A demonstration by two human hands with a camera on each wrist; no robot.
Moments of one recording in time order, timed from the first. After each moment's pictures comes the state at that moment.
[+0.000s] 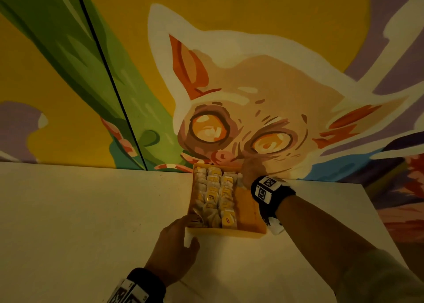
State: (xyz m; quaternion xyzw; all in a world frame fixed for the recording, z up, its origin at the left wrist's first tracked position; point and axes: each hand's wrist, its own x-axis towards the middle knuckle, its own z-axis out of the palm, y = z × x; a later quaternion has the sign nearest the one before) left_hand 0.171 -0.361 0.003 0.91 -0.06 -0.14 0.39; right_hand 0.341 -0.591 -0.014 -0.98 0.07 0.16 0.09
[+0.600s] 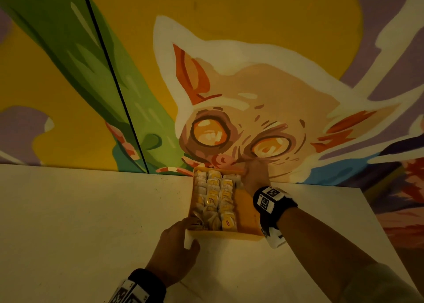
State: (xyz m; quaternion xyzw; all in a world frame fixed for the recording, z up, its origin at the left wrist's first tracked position) left_hand 0.169 -0.361 0.013 0.91 -0.05 -0.15 0.37; right_hand 0.324 -0.588 0.000 -0.98 0.07 0.03 0.20
